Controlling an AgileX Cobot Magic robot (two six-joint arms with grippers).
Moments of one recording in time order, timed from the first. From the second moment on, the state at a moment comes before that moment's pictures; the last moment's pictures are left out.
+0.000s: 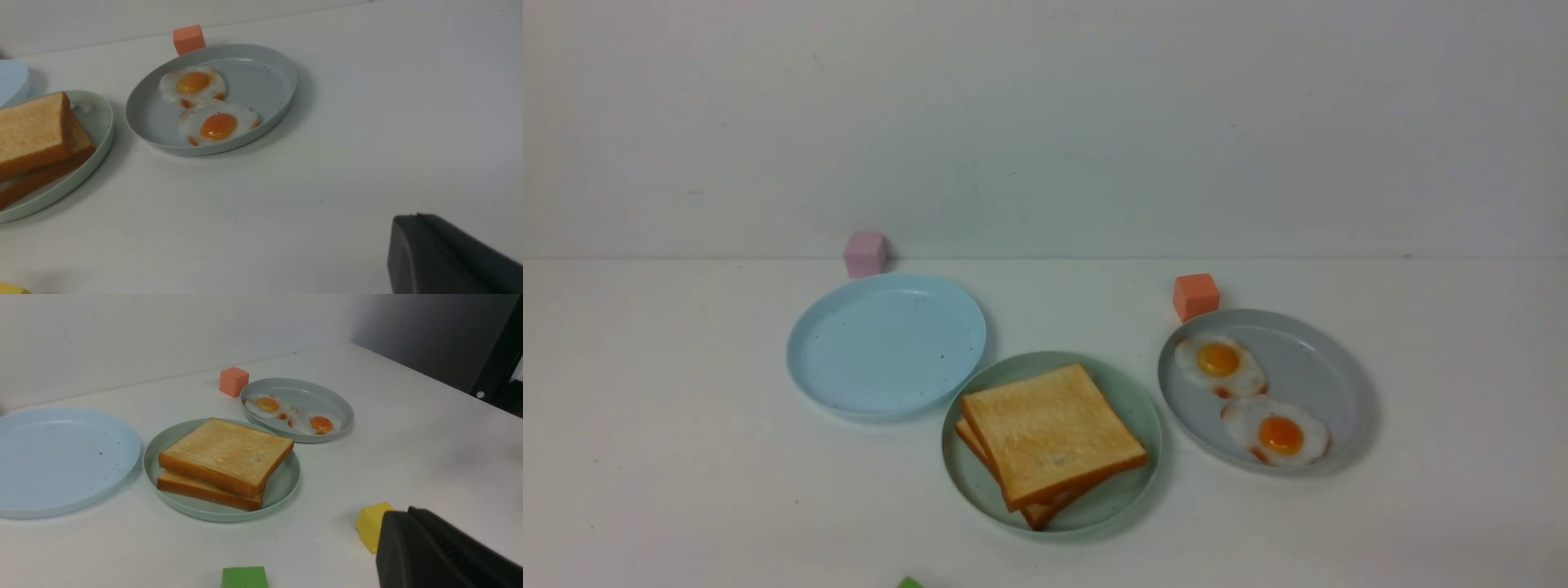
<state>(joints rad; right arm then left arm) 0.06 -0.01 0.02 0.00 0.39 0.15 -0.75 0.13 -0.12 -0.04 0.18 -0.11</state>
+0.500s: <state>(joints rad) 0.06 -0.01 0.02 0.00 0.39 0.15 -0.16 0.01 -0.03 0.00 0.12 -0.24</state>
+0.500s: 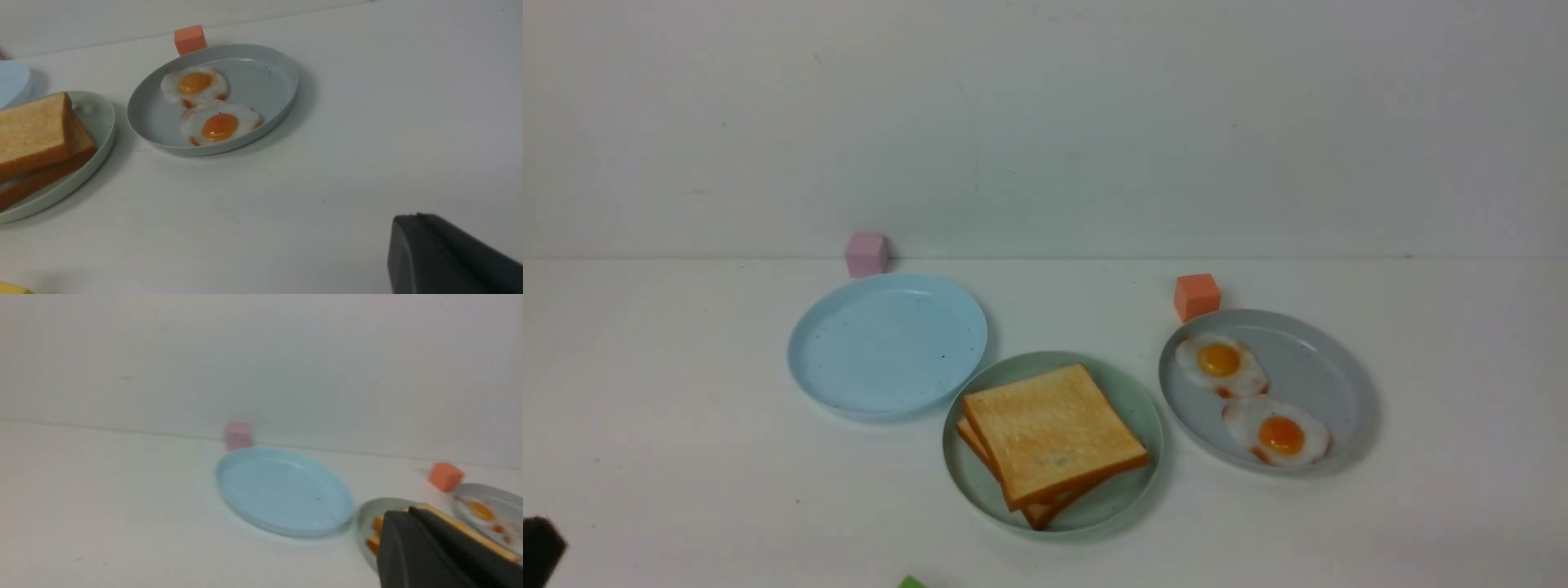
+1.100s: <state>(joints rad) 0.06 -0.01 0.02 0.00 0.39 0.15 0.02 -0.01 0.03 -0.10 0.39 -0.24</state>
